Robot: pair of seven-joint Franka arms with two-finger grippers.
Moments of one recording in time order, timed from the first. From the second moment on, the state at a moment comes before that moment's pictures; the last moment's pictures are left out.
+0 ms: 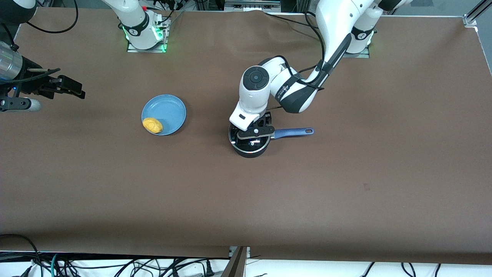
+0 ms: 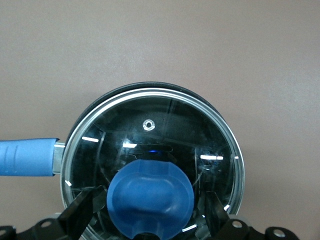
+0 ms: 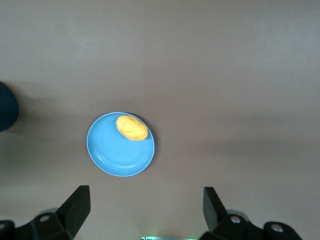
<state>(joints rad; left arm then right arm) -0.52 0.69 -0.30 -1.48 0.19 2.18 -1.04 0.09 0.05 -0.06 -1.60 0.05 1.54 0.03</state>
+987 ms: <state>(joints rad) -0.50 0.67 -0.29 -1.45 0.19 2.18 -1.02 0.09 0.05 -0.06 -1.60 0.05 1.54 0.03</state>
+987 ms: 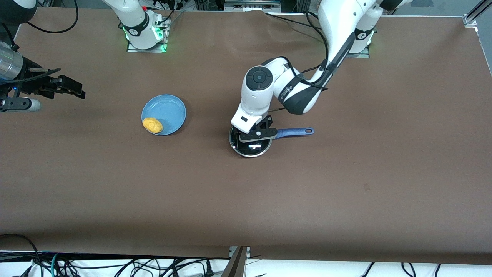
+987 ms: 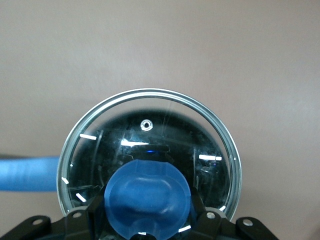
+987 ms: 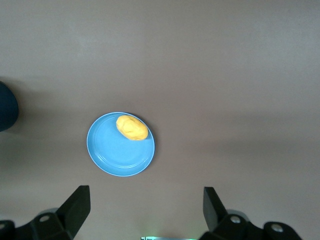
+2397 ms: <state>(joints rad) 0.12 0.44 -0.01 -1.86 -0.04 2.31 0.41 0.17 0.09 0.06 -1.99 -0.03 1.88 -0.48</state>
